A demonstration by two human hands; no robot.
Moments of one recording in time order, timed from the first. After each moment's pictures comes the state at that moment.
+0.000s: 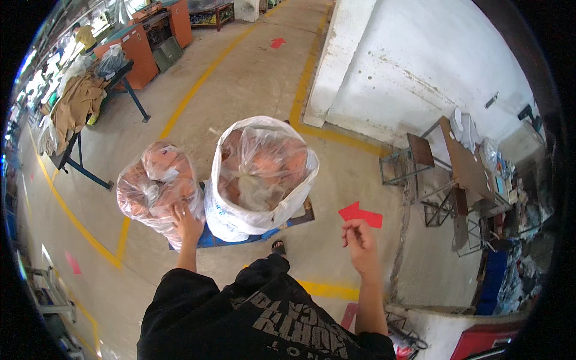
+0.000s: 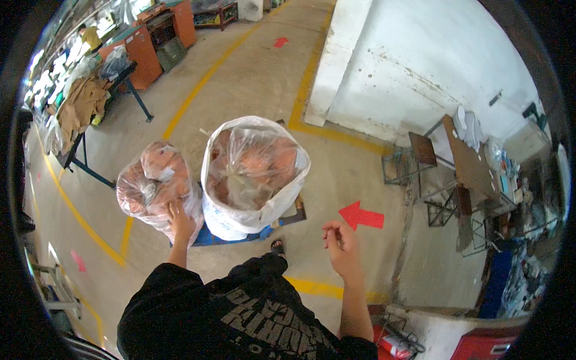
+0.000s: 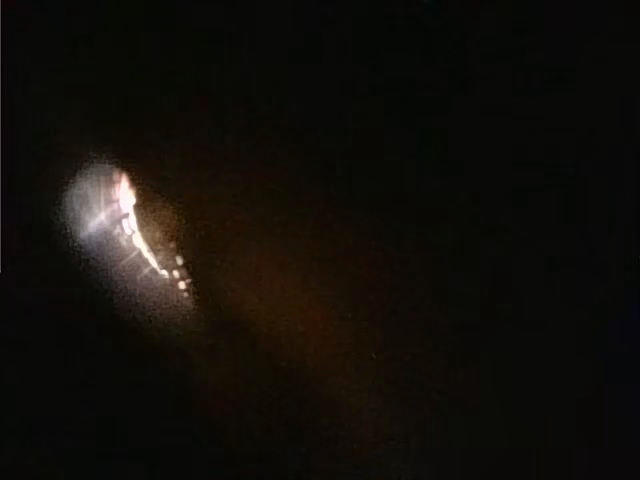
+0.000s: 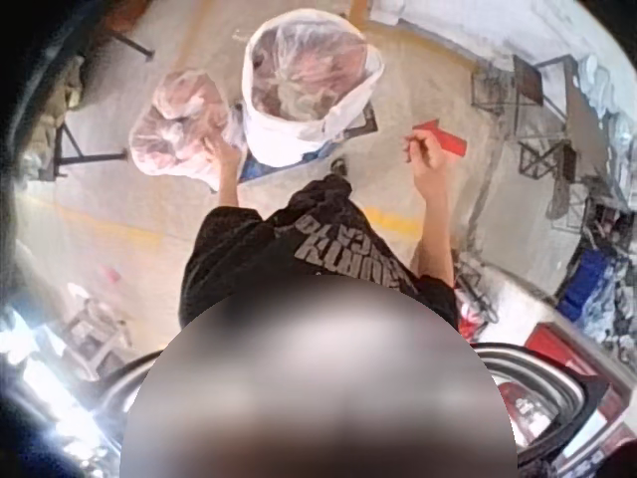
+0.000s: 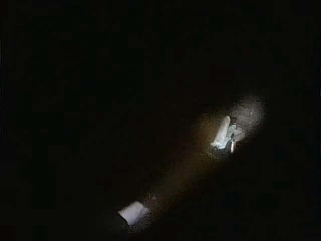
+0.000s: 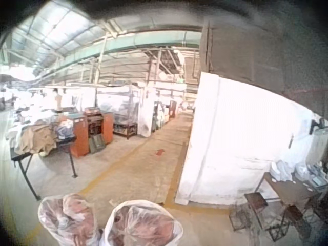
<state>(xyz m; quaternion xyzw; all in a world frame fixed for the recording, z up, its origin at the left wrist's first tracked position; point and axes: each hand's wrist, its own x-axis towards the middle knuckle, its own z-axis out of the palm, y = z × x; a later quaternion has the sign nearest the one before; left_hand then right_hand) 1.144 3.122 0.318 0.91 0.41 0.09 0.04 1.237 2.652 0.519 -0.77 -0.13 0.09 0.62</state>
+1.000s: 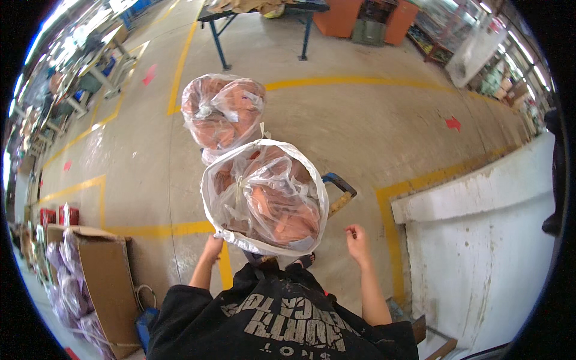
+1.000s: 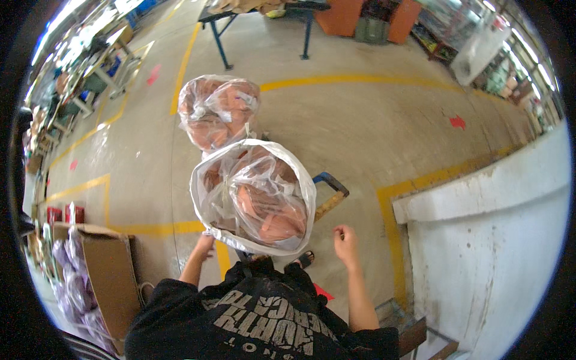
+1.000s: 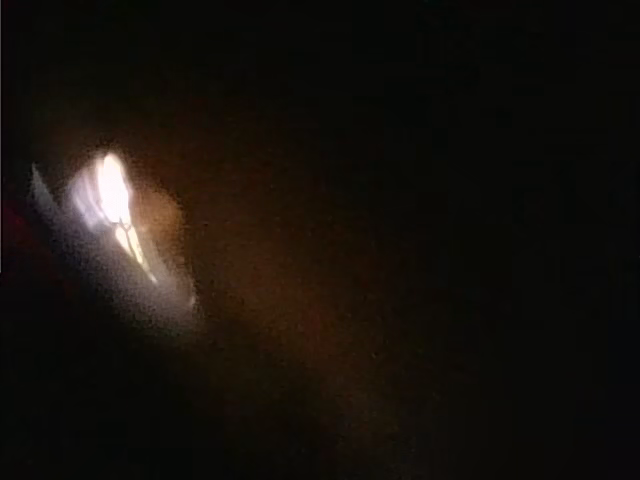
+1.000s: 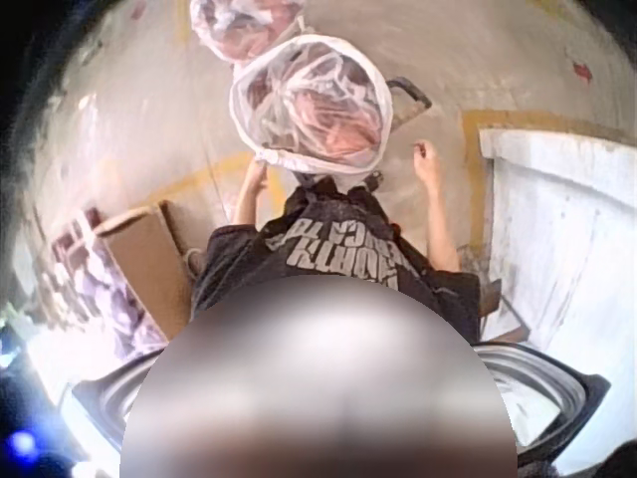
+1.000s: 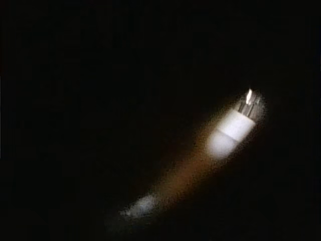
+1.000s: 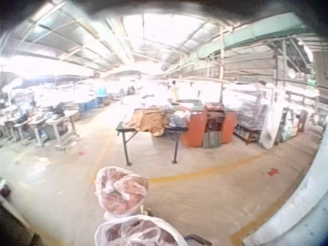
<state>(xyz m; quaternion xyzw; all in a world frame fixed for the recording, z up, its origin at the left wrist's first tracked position) 1.235 2.805 0.237 0.29 0.80 0.11 0.51 1.742 2.773 0.349 -0.74 -0.49 0.33 0.31</state>
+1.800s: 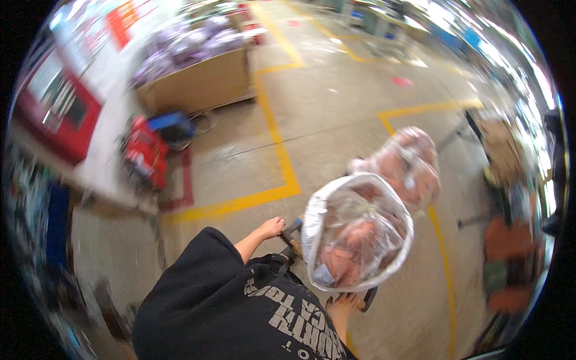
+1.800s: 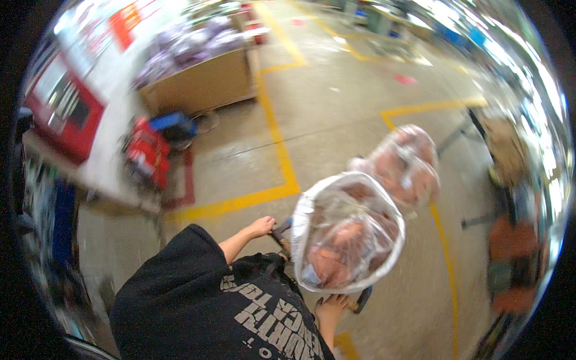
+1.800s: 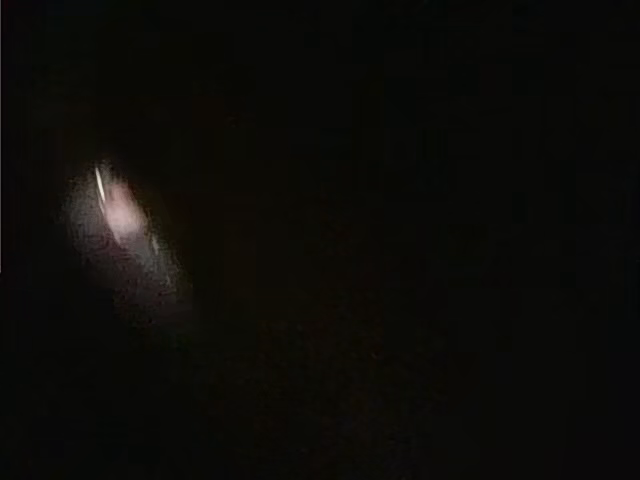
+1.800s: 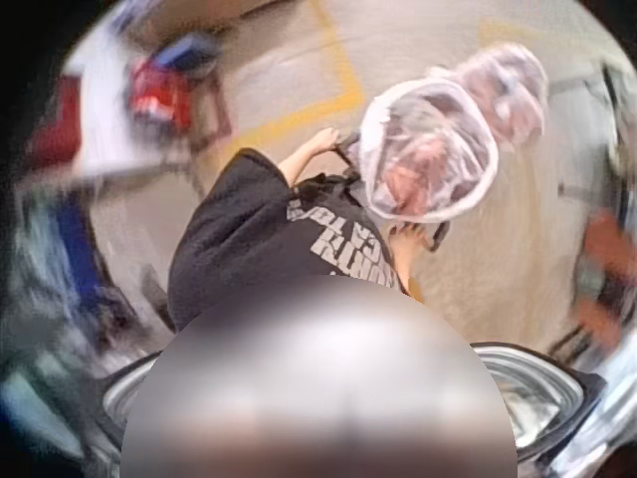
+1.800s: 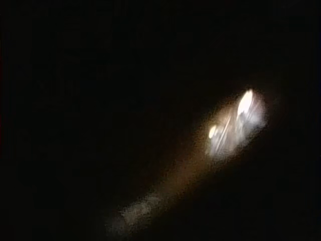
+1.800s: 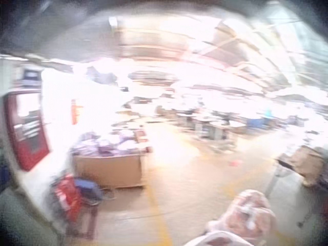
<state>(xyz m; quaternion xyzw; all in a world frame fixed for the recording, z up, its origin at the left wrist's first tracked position) 1.378 2.684 0.197 0.15 0.85 0.37 0.33 1.754 2.853 0.311 -0.41 -0.89 0.16 -0.12</state>
